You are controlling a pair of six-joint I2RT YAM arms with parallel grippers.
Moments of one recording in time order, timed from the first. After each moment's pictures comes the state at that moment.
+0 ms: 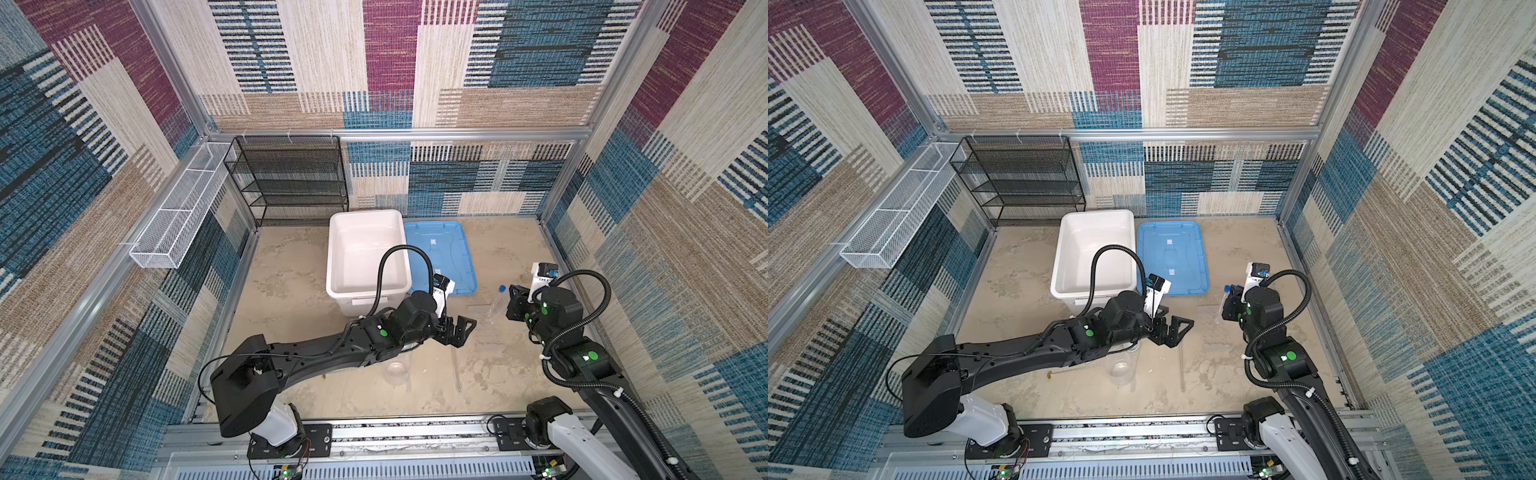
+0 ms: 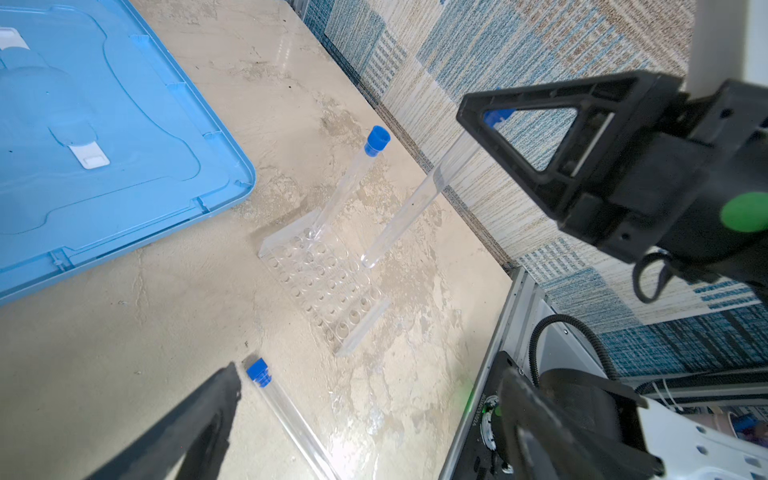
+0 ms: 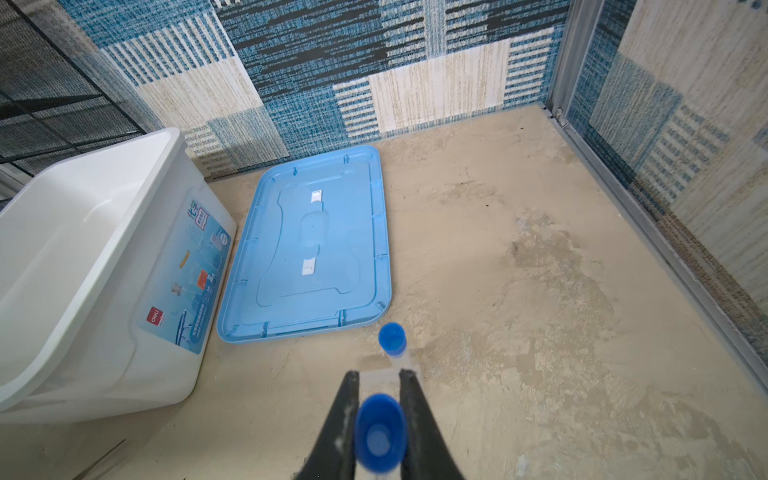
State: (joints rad) left arm -1.07 1.54 1.03 0.09 0.03 -0.55; right arm 0.27 0.68 0.66 -0.41 0.21 0.33
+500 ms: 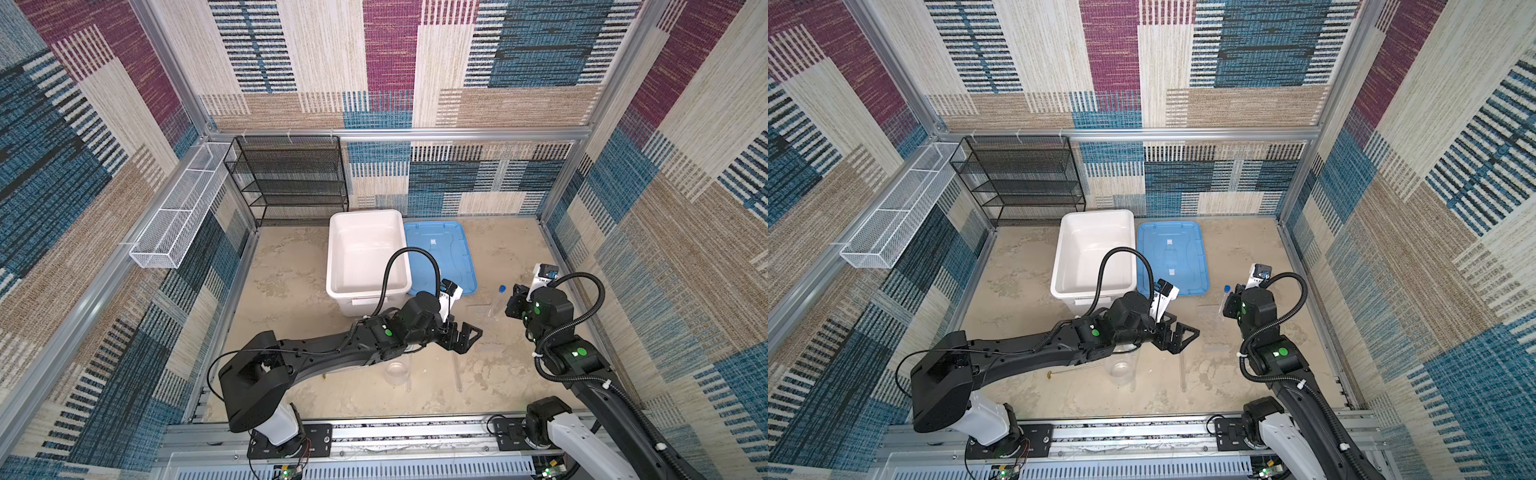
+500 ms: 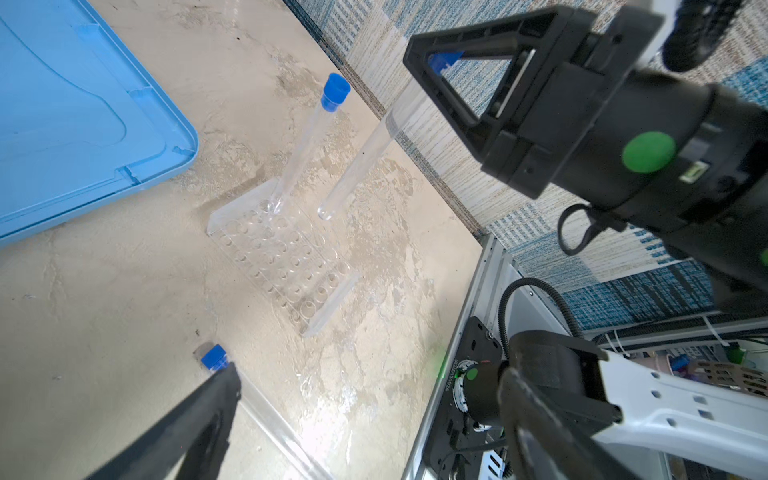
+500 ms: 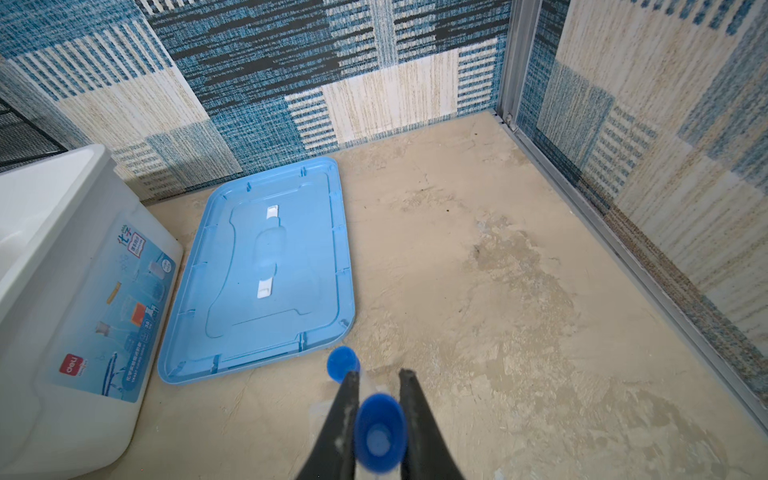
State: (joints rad) left arm -1.07 1.59 1.04 0.11 0.17 -0.56; right arm 0.27 0.72 0.59 -0.30 0.34 0.35
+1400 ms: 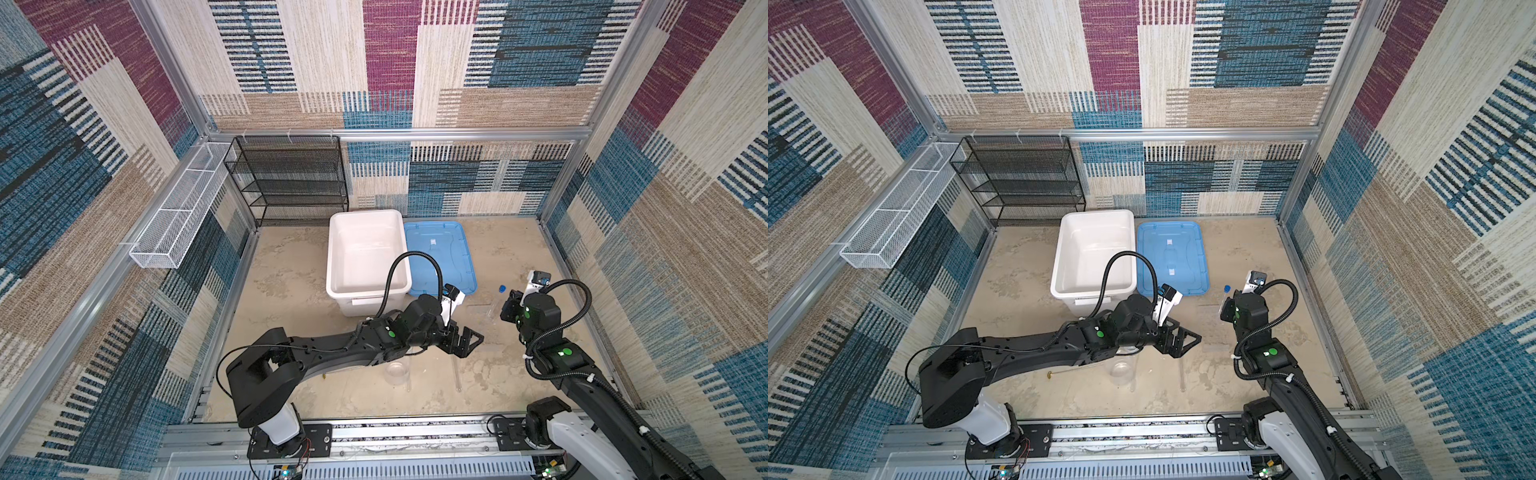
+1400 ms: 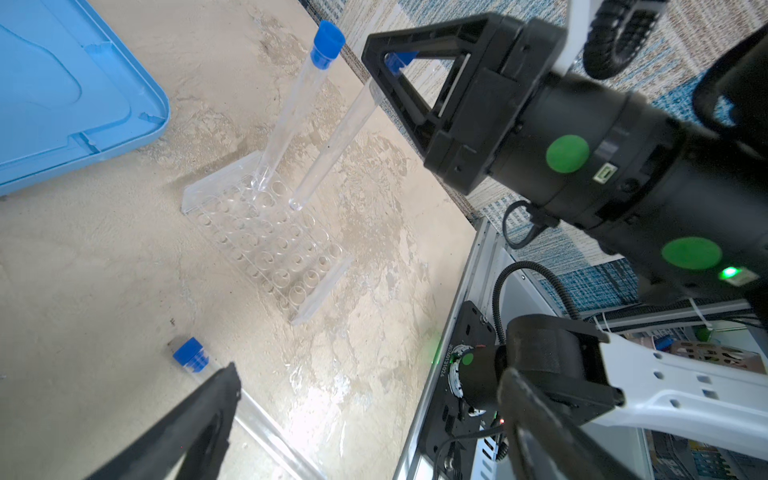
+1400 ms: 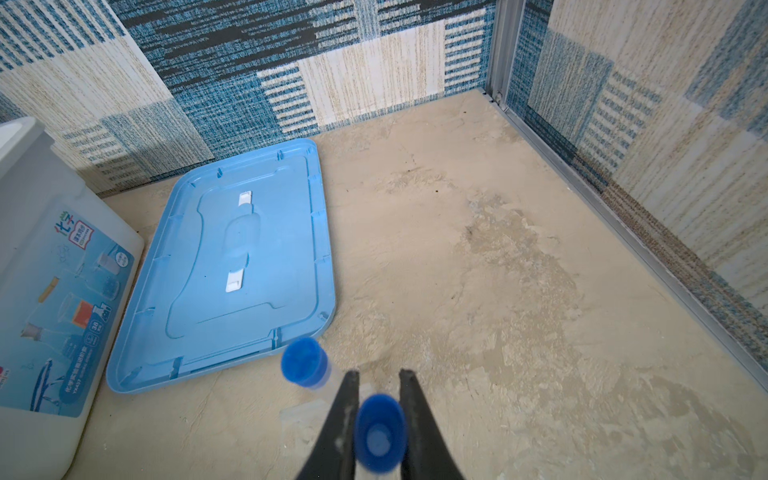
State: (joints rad) left arm -1.07 1.63 1.02 0.15 0.22 -0.57; right arm 0.27 0.77 0.47 -0.15 0.37 0.36
